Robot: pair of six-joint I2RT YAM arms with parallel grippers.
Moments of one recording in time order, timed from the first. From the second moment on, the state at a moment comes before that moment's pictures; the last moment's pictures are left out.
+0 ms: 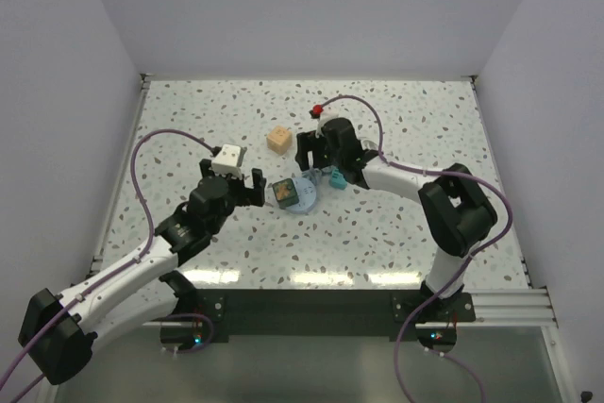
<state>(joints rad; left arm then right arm) -0.68 0.86 0.51 0.02 -0.39 -0.23 0.63 1.79 1.09 0.13 0.02 0.28</state>
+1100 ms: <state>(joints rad) -0.39 0.99 0.46 0.35 0.04 -0.22 0.58 2.43 2.04 -0.29 -0.40 -0.17</state>
